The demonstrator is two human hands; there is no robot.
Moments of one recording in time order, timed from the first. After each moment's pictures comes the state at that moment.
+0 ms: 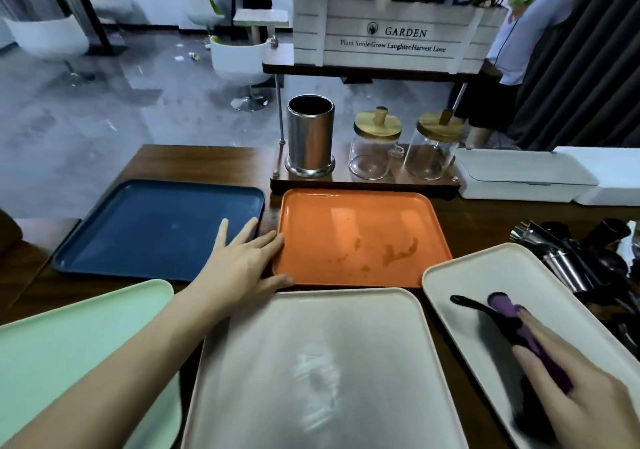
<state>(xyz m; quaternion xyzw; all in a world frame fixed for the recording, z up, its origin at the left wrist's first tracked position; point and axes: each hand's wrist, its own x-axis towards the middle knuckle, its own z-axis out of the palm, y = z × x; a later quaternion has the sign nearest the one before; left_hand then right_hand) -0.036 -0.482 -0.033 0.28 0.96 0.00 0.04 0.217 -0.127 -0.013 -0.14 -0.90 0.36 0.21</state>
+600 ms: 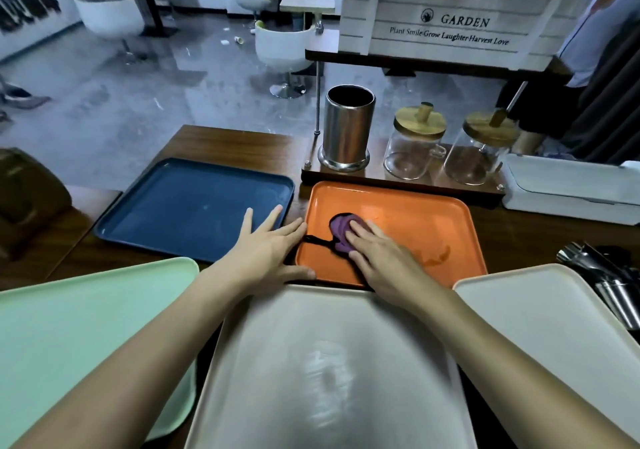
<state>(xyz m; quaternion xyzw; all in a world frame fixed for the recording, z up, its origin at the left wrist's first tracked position) -0.043 -0.478 -0.031 0.24 0.96 0.04 0.13 -0.018 -0.235 -0.052 0.16 -0.97 0.15 -0.03</state>
